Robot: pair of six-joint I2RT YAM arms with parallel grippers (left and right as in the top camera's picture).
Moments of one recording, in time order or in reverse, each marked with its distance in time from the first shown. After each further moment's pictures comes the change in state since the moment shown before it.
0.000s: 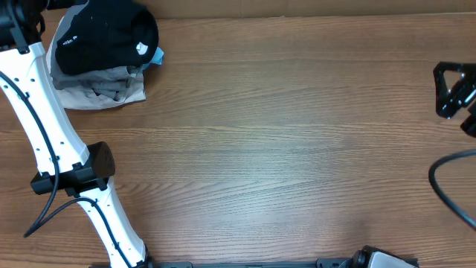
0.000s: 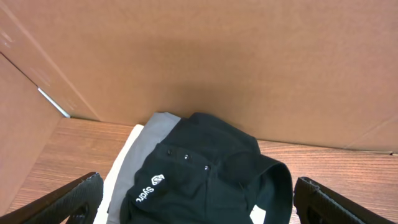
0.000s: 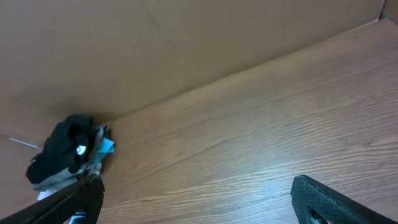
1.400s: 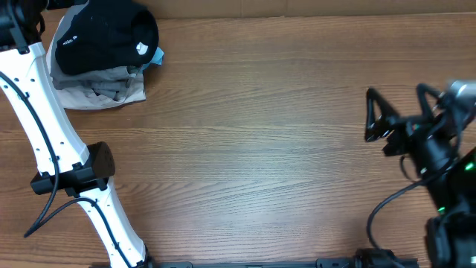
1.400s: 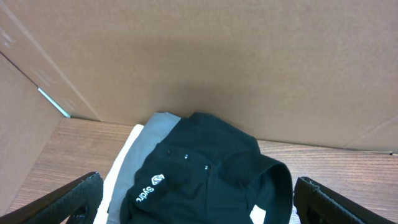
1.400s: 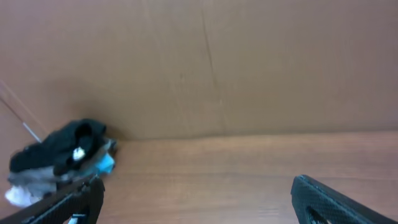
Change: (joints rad) left arm 0.000 0.000 0.000 0.000 0.000 0.000; right arm 0.307 -0.655 -1.364 1.134 0.124 -0.023
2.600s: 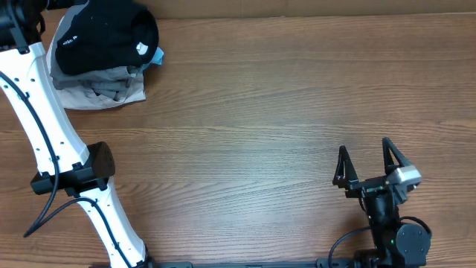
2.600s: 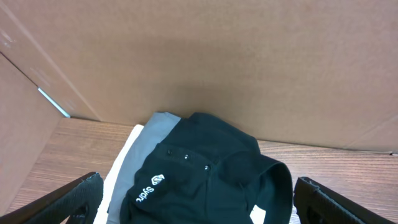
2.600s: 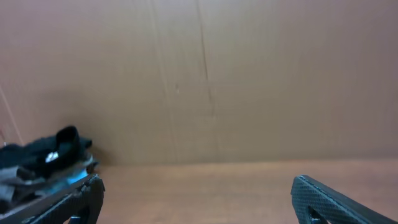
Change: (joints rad) left arm 0.000 0.000 0.000 0.000 0.000 0.000; right arm 0.105 -0.672 -0.978 0.670 0.157 0.000
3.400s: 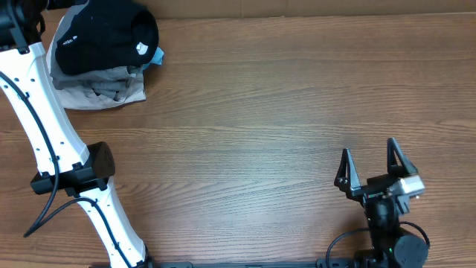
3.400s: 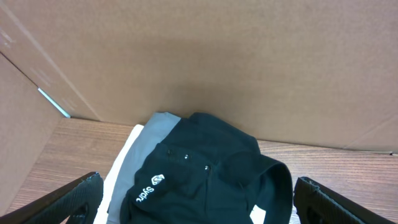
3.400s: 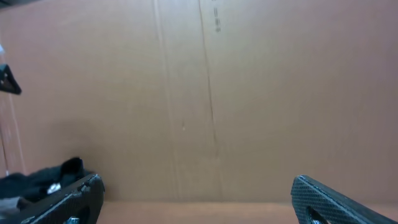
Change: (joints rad) left arm 0.000 0.000 0.000 0.000 0.000 0.000; right arm 0.000 -0.039 -0.080 0.191 0.002 0.000
